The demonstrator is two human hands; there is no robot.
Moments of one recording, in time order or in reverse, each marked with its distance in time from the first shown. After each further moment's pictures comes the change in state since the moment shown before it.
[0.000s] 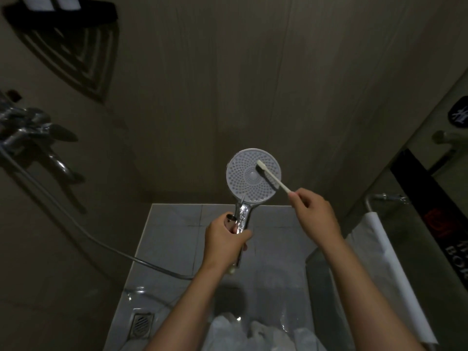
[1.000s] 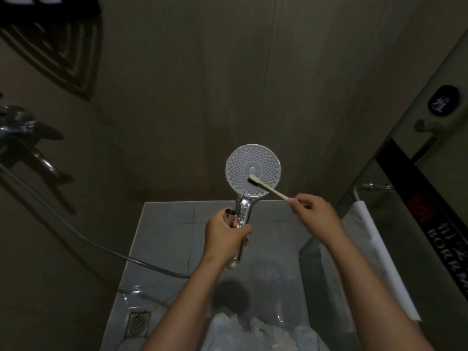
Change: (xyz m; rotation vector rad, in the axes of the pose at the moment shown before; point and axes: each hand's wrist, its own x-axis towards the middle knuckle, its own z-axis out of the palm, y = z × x) left_hand -0.008 0.001 0.012 -0.069 -0.041 -0.042; right_hand -0.015 0.026 -0.015 -0.072 -0.075 0.077
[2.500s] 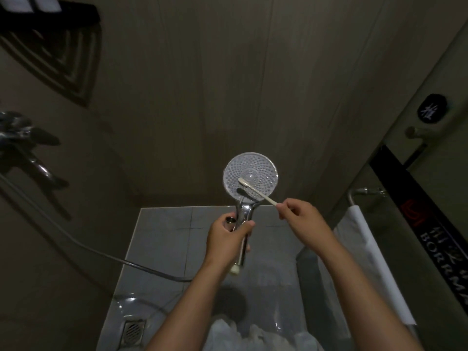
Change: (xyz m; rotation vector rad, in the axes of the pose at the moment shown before) left_hand 0.000 -0.001 0.011 -0.252 -0.064 -0.118; right_hand -0.009 -0.018 0.004 0.128 -0.060 -0.106
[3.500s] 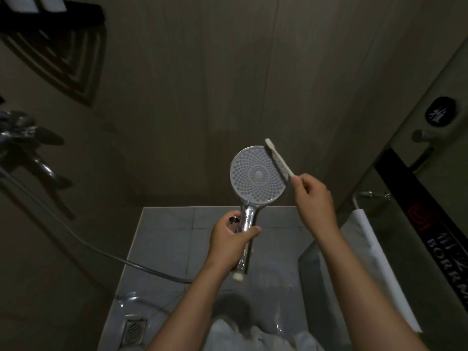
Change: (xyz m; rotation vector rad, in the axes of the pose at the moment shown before) left_hand 0.003 0.001 -0.002 0.017 -0.027 0.088; right_hand 0.028 -0.018 -0.008 0.003 0.362 -0.004
